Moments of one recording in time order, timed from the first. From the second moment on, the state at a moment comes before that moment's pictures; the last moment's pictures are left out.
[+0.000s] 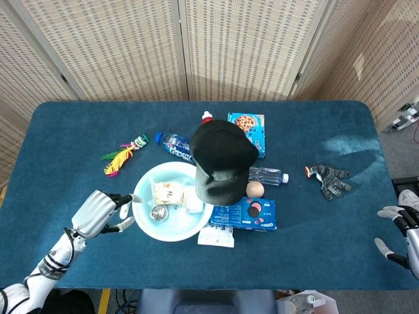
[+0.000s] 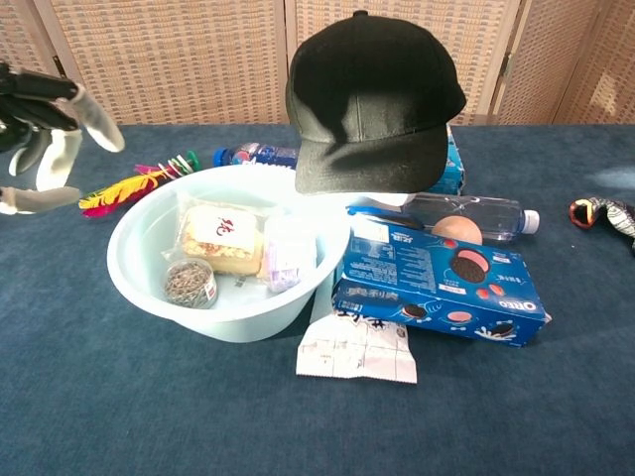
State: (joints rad) left arm -0.46 -1.29 -0.11 -1.52 1.82 1.31 -0.19; right arm -0.05 -0.96 0.01 -1.70 -1.59 1.62 0.04
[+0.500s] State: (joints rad) left arm -0.67 -1.53 -0.15 -1.29 1.86 1.27 -0.19; right arm -0.06 -0.96 0.01 -1.69 -1.58 1.61 0.04
